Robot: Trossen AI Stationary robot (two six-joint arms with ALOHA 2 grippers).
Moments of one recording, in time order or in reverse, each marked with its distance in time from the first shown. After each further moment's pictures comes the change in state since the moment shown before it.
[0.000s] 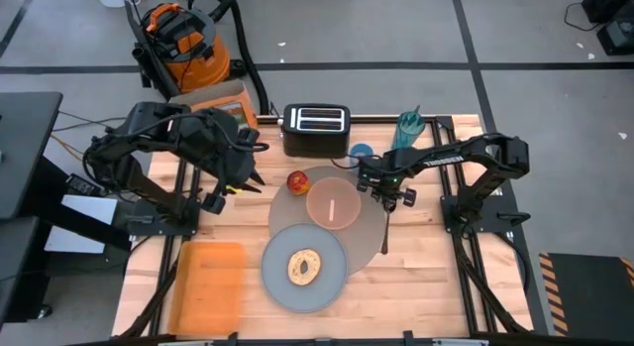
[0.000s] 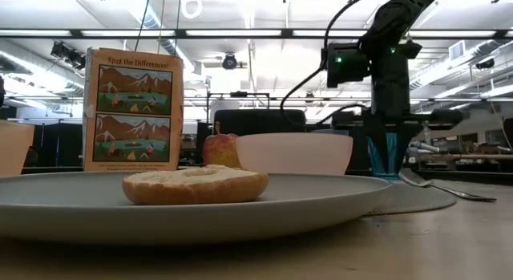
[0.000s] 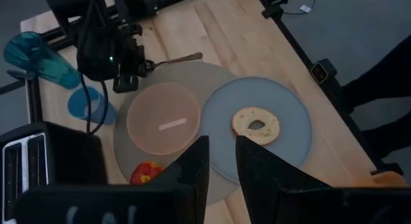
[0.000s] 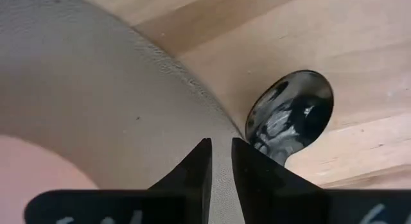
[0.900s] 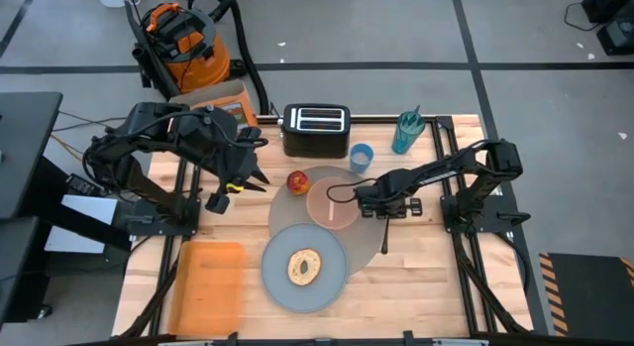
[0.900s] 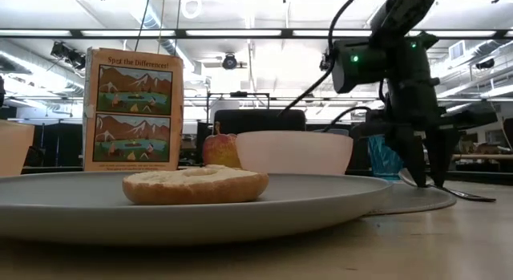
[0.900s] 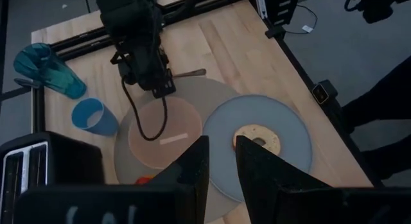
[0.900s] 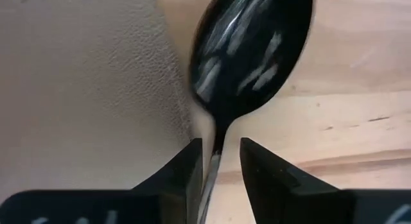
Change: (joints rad) left arm 0.000 0.000 0.000 0.064 0.000 -0.050; right arm 0.225 0.078 -0.001 -0.093 0.080 -0.081
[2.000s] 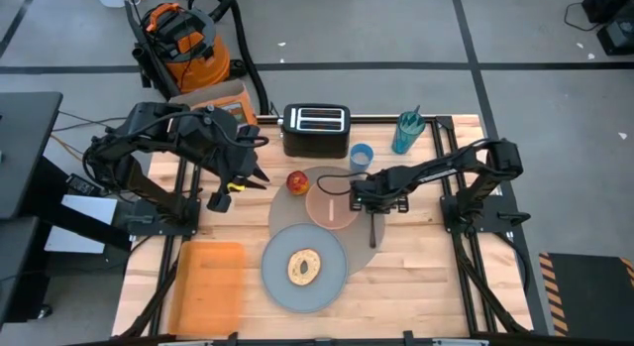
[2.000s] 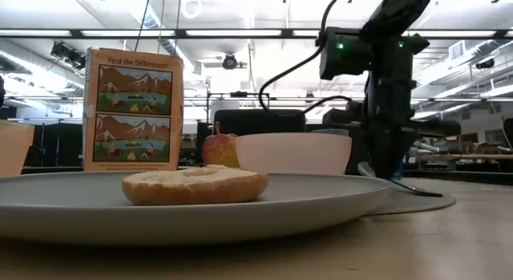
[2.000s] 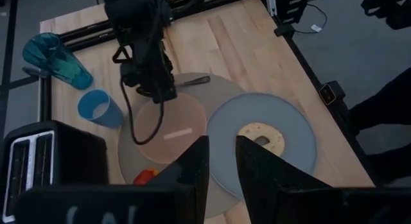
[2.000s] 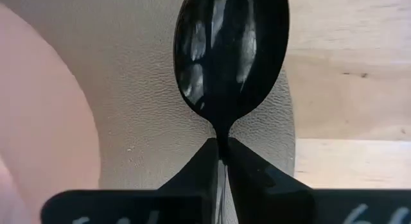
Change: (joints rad) left arm 0.000 0.000 0.000 -0.008 -0.035 -0.033; right arm -0.022 -0.008 0.017 0.189 0.081 -0.024
